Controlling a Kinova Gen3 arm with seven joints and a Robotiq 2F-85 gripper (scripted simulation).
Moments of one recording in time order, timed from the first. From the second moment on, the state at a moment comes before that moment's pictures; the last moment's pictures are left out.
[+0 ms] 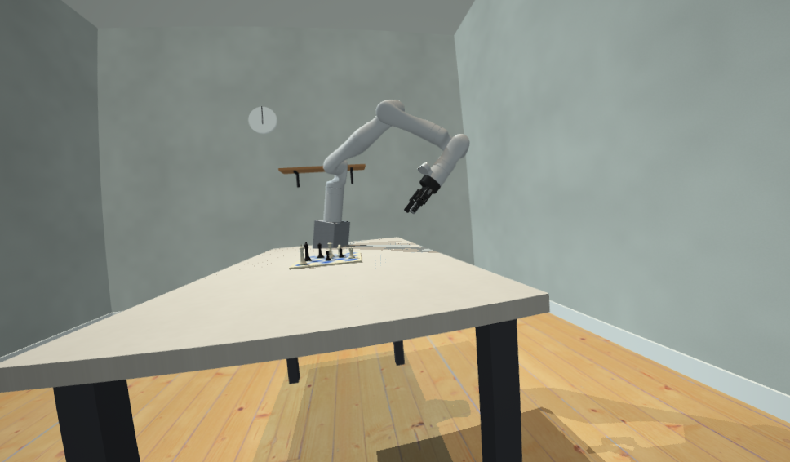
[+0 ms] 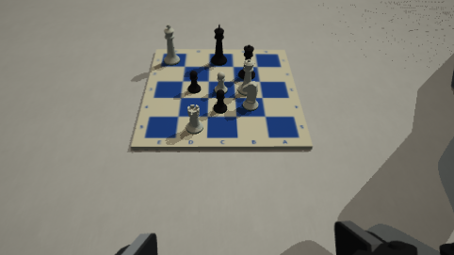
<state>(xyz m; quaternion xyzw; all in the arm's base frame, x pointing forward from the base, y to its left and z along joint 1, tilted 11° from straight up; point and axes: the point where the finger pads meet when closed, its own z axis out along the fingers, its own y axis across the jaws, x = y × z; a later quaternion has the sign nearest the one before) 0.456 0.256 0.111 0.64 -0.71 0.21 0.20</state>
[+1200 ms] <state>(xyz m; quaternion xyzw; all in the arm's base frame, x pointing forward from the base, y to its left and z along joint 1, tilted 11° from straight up) 0.446 0.059 0.073 0.47 -0.88 -0.01 0.03</state>
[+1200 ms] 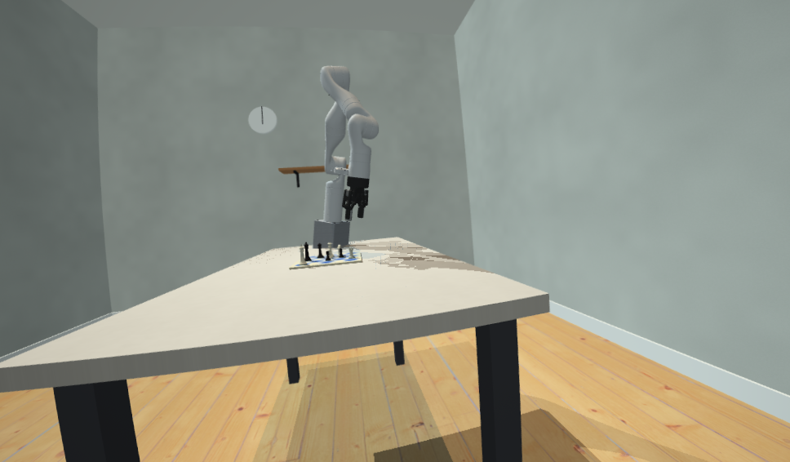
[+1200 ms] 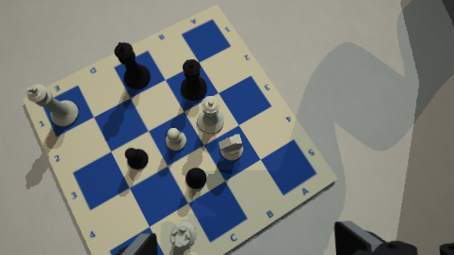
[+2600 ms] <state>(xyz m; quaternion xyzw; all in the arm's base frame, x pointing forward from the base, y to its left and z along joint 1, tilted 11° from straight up) 0.429 0.015 0.080 0.41 -0.91 -0.03 -0.01</state>
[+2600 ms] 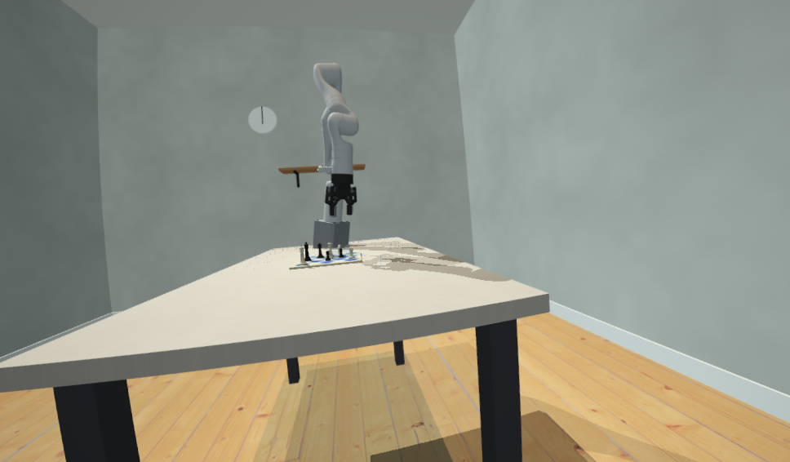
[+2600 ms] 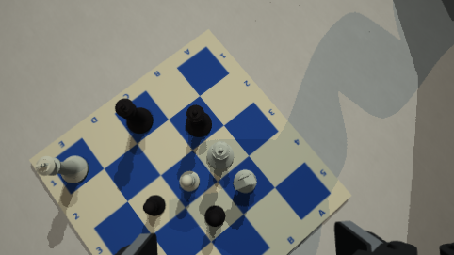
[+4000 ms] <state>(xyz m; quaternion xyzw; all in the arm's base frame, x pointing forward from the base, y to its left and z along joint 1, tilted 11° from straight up) 0.414 -0.009 0.082 0.36 -0.93 -0.04 -0.05</state>
